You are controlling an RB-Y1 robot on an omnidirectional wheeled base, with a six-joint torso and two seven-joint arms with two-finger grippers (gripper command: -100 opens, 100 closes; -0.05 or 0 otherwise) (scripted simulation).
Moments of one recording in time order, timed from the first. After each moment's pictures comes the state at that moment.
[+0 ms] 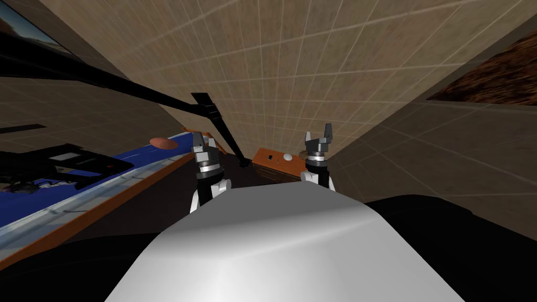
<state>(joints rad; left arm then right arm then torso) 0.50 0.01 0.07 -2.39 -0.07 -0.40 -0.09 0.49 -0.01 -0.02 -2.39 0.04 -0.41 -0.17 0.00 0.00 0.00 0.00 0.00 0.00</state>
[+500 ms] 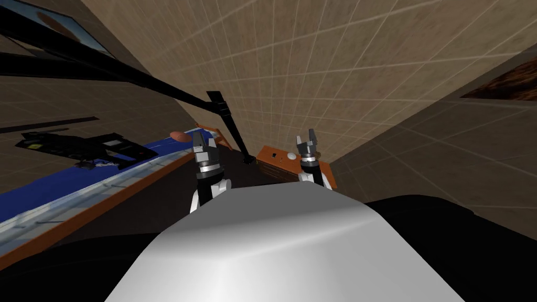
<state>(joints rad) 0.49 0.01 0.07 -2.39 -0.07 -0.40 -0.09 0.47 -0.13 0.06 -2.31 0.08 -0.41 -0.22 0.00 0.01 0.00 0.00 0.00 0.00</state>
